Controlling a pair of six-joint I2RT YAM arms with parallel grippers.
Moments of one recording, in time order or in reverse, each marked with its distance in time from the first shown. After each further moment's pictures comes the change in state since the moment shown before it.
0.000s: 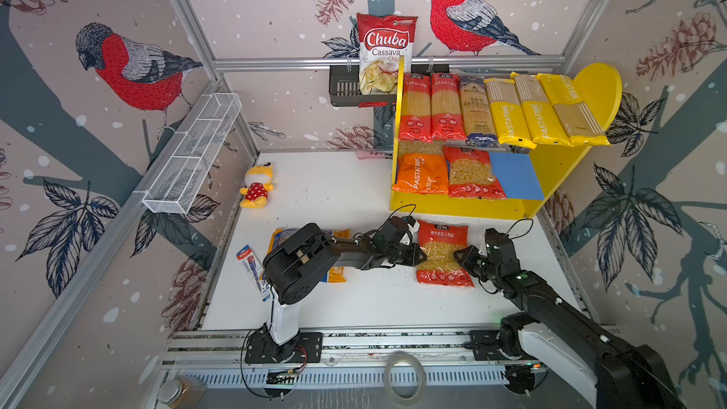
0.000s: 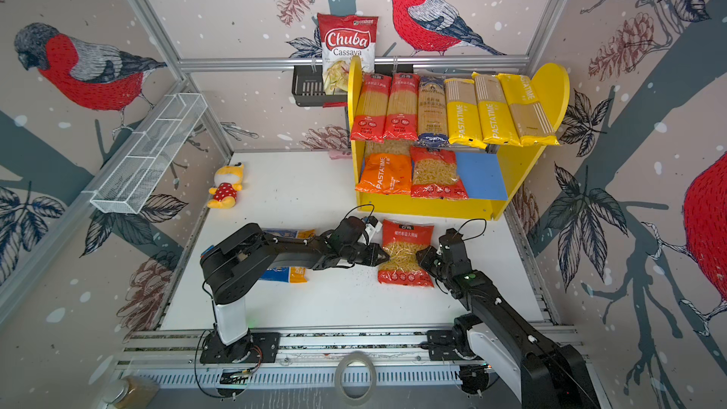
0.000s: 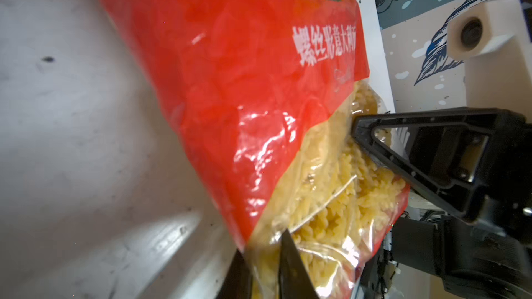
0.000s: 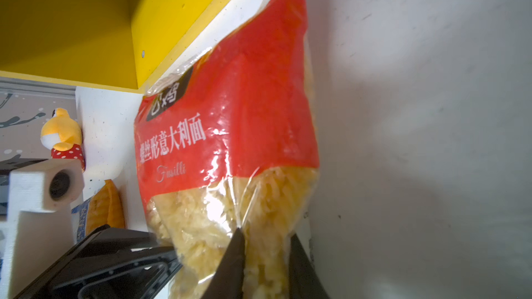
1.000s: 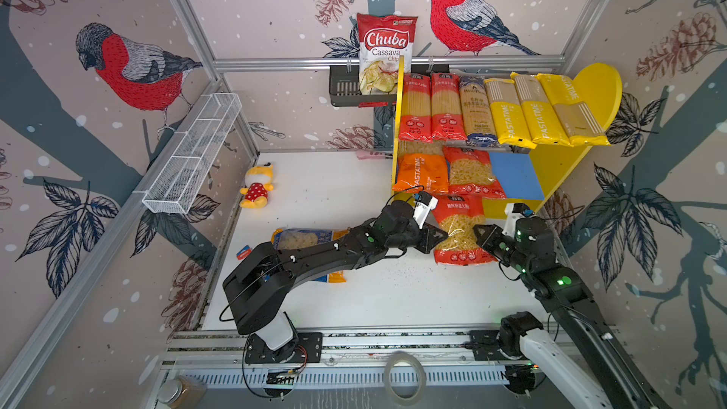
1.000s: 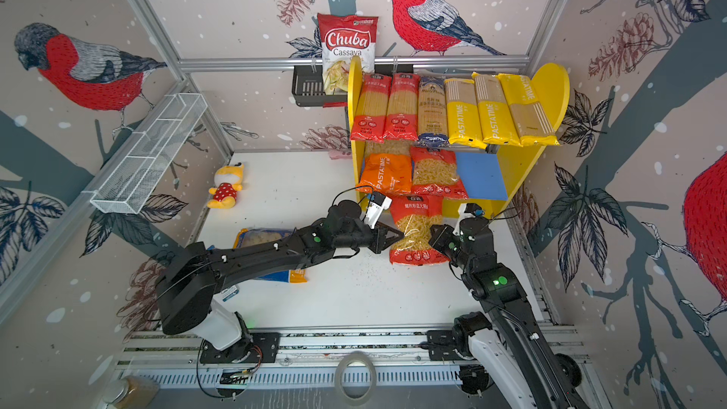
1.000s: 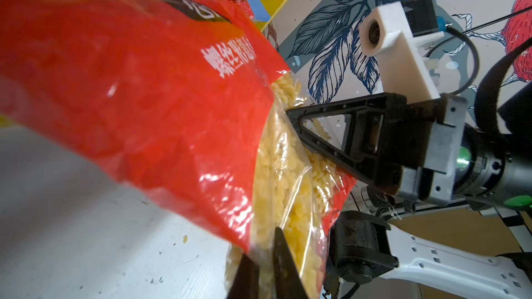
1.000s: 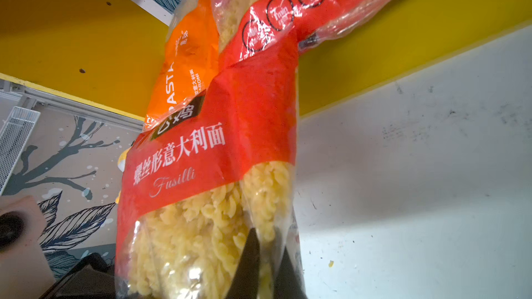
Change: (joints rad) left arm -0.084 -0.279 0.161 -0.106 -0.079 0.125; right arm -0.029 -0.235 0.405 -0.409 0.111 -0.092
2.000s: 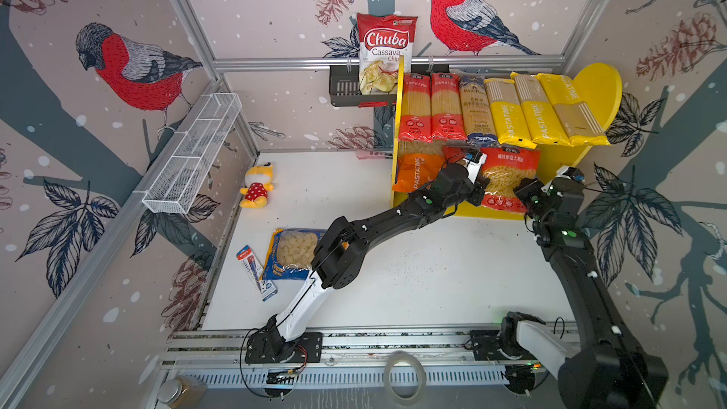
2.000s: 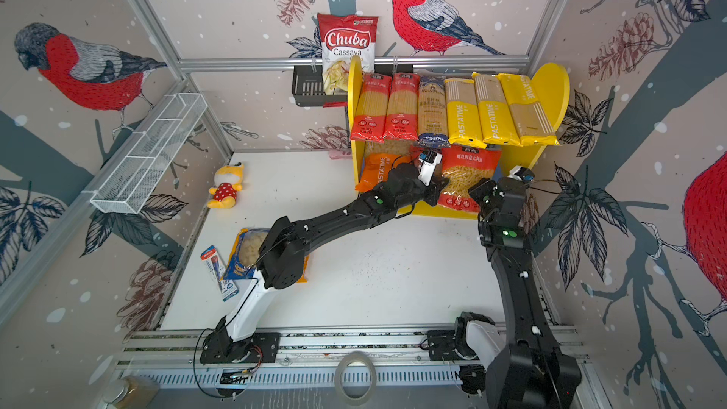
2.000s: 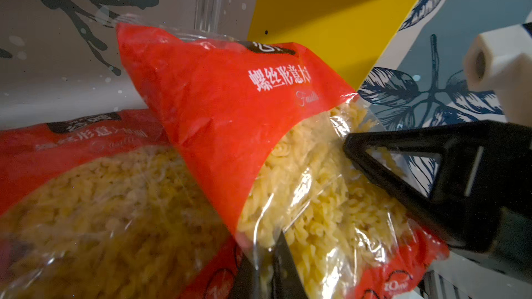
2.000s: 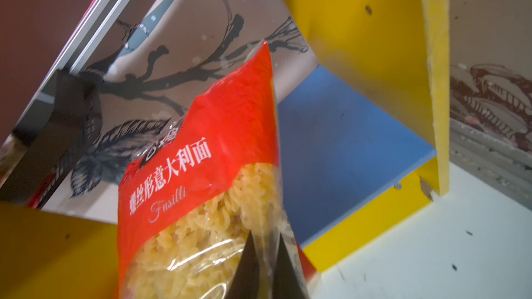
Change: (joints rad) left arm 0.008 0.724 1.012 -0.069 -0.292 0.281; right arm -0.429 0.418 0.177 0.481 0.090 -0.065
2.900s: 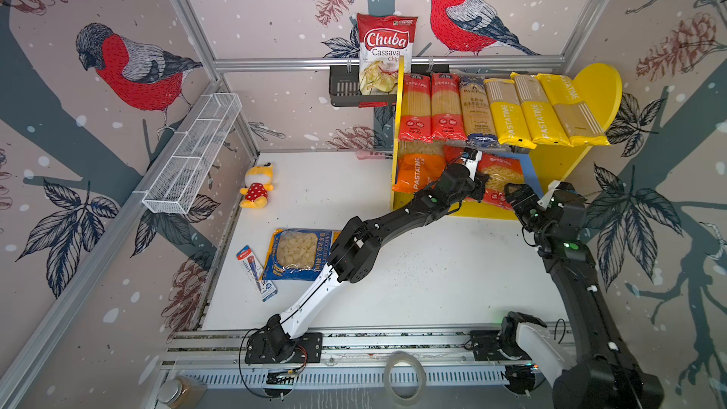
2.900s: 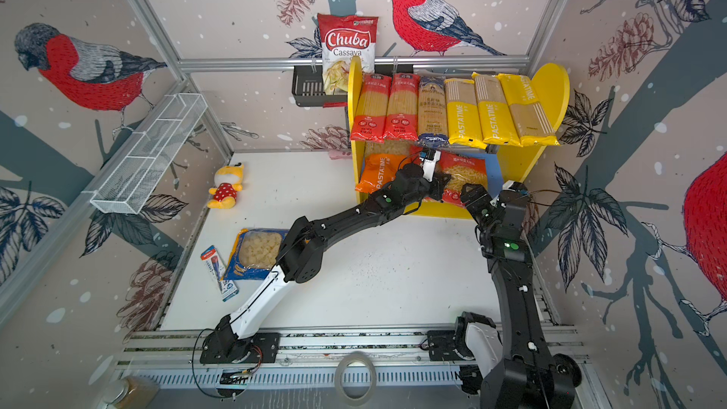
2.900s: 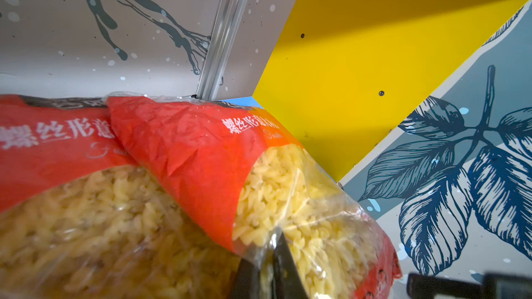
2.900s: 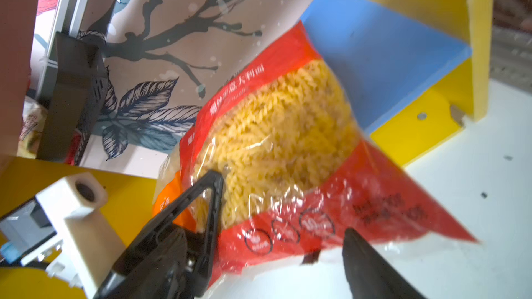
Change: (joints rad) left arm 0.017 0.174 0.178 0.018 -0.011 -0.127; right arm -0.058 -0.142 -0.132 -0.123 -0.293 0.131
